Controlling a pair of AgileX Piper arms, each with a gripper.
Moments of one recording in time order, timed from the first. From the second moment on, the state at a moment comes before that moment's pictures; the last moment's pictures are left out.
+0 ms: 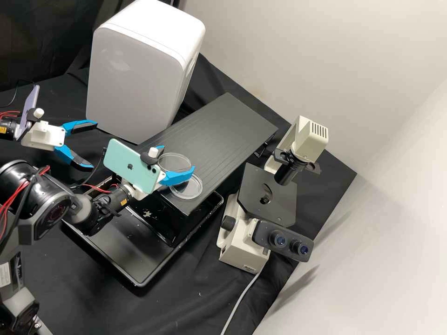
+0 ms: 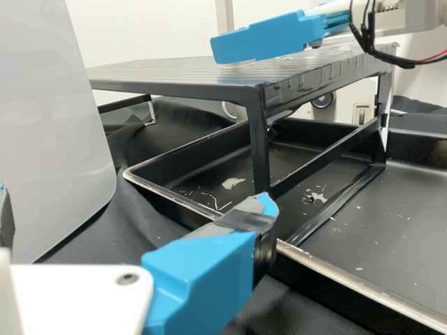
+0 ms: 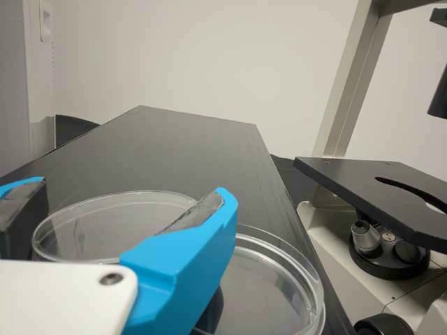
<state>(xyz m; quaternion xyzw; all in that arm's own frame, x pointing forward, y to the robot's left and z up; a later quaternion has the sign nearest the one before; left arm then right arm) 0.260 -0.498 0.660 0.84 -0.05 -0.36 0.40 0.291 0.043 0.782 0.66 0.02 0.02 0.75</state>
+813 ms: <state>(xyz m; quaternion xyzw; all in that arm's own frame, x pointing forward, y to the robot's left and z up) 0.260 -0.498 0.660 0.84 -0.05 -0.36 0.40 0.258 0.029 0.808 0.68 -0.02 0.02 0.73</state>
